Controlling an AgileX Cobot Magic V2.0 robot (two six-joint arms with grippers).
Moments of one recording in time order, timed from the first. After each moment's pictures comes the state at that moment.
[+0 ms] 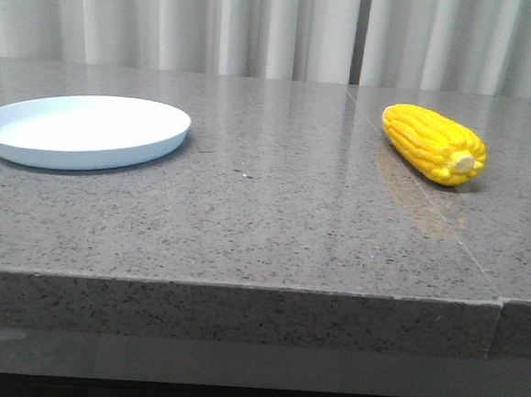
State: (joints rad) left arm -0.02 0.00 0.01 -0.01 0.10 0.03; right arm 0.02 -0.01 0.03 0.02 0.26 0.07
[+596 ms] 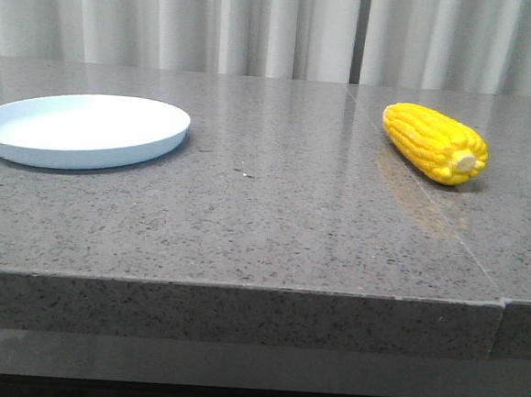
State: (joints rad) left arm -0.02 0.00 -0.04 -0.01 -0.20 0.03; right arm 0.02 -0.01 -0.06 0.02 0.15 0.07
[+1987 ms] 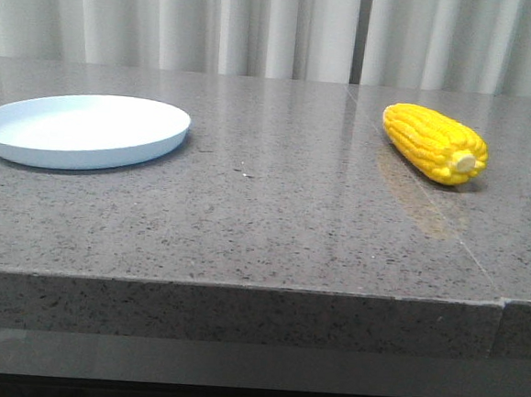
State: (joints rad) left arm -0.02 0.46 -0.53 0.00 0.23 0.03; right arm 0.02 0.39 -0.57 0.02 0.38 0.07
